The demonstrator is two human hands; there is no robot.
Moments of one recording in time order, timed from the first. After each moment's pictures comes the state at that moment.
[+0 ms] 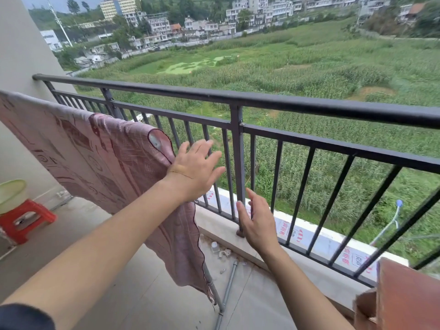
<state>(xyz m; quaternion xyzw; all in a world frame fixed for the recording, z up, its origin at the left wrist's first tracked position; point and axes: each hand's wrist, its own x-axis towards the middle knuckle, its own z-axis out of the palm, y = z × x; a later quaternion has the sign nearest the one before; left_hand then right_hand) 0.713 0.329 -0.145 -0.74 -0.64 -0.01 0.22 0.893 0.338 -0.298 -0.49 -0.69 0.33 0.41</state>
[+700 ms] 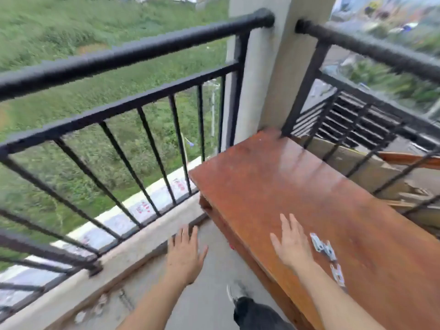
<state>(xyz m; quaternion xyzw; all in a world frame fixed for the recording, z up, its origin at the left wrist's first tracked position) 0.972 0.279 -0.448 -0.93 -0.33 0.15 -0.07 1.187 0.057 -0.450 -0.95 -0.22 0.17 0.10</state>
